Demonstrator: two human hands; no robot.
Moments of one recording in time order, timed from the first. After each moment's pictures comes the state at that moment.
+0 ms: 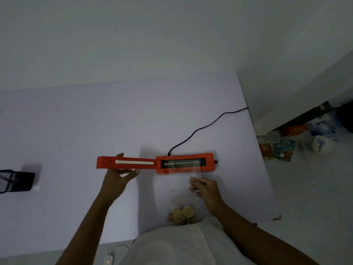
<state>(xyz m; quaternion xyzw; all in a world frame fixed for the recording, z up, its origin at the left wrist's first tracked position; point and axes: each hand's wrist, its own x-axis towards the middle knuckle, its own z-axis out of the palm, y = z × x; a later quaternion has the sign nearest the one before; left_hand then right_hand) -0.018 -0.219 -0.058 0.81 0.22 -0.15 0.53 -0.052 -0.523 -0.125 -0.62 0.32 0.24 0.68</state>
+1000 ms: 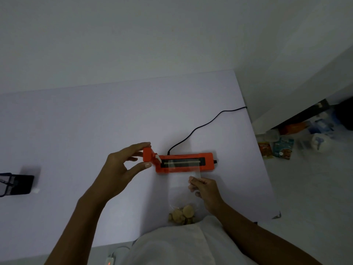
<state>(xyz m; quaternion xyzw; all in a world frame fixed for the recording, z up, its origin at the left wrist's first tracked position) 0.009 -0.247 0.036 0.88 -0.12 -0.08 0.45 -0.051 -0.521 -0.126 -0.62 0.32 0.24 0.68</state>
